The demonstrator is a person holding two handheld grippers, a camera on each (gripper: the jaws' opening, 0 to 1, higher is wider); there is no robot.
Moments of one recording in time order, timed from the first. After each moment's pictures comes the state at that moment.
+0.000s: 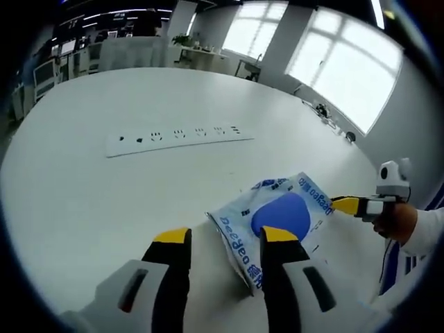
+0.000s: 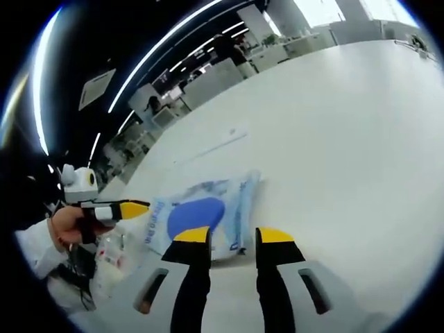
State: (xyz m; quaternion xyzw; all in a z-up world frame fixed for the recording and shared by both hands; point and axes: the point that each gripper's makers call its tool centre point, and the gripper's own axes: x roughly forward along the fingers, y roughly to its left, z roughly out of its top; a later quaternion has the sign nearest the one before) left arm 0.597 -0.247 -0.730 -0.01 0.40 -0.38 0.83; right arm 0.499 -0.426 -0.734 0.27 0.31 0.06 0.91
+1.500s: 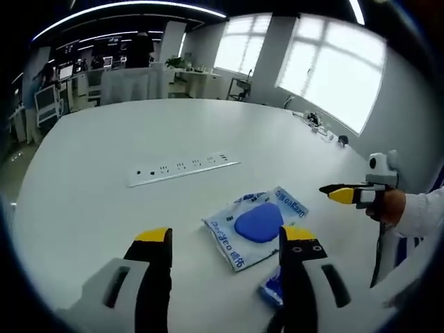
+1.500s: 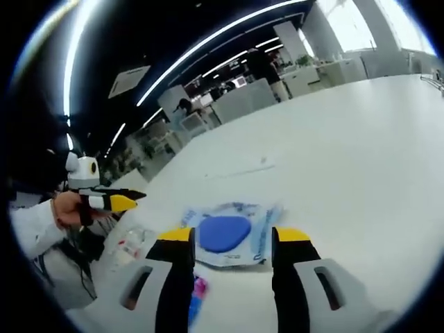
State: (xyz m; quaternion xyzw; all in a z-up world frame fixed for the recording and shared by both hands) left arm 0.566 -0.215 -0.648 0.01 0.34 -0.40 0.85; right arm 0.486 -0.421 -0.664 0.21 0.24 0.15 0.94
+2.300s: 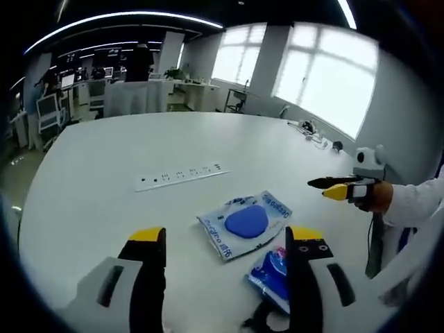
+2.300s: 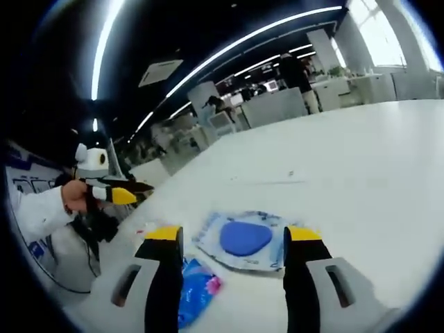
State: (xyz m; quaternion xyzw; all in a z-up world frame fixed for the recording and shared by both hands) left arm 0.531 -0.196 -0.611 0.00 0.30 -0.41 0.86; right arm 0.476 -0.404 -0.631 0.16 0.22 0.23 0.93
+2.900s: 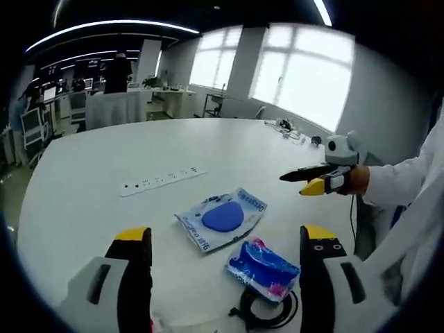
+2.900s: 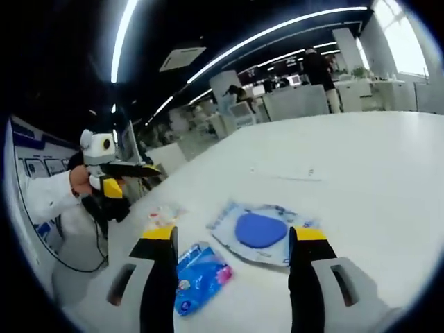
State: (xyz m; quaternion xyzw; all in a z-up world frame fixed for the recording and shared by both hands) left arm 0.488 -0.197 -0.596 0.01 0.28 -0.46 0.84; right arm 0.457 -0.379 -0.625 0.12 0.24 0.30 0.92
